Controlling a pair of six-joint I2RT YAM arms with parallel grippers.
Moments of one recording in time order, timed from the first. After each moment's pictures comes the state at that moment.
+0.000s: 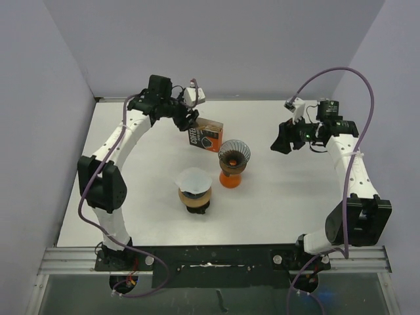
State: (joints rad) left arm -0.35 1.85 1.80 -0.63 0.59 0.65; right arm -0.06 1.47 1.41 -0.90 -0.74 -0.48
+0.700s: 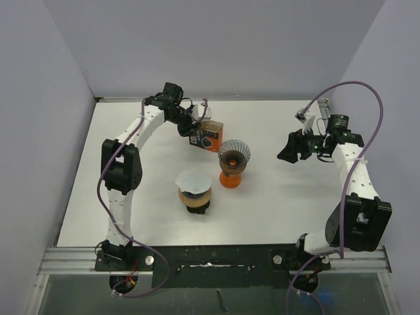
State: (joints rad) left arm -0.34 2.17 1.98 -0.82 0.63 1.01; right arm -0.20 1.43 1.21 -0.83 -0.86 -0.54
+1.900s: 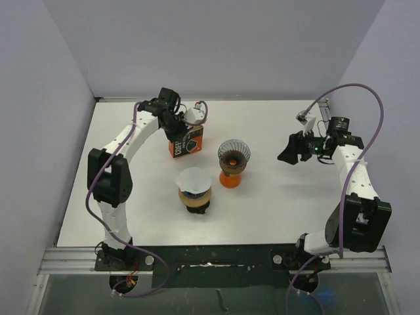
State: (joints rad) left arm -0.37 2.04 1.87 -0.94 0.32 0.80; right arm -0.22 1.43 1.18 -0.80 -0.87 -0.53
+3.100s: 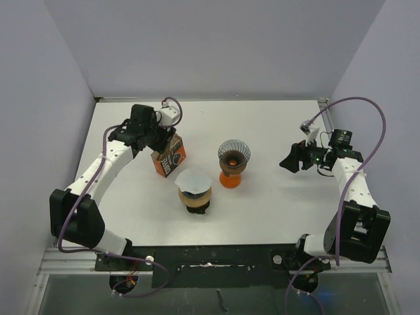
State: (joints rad) left arm -0.32 1.49 1.25 -0.56 0.14 0.31; right arm -0.28 1.35 0.98 -0.63 -0.88 -0.53
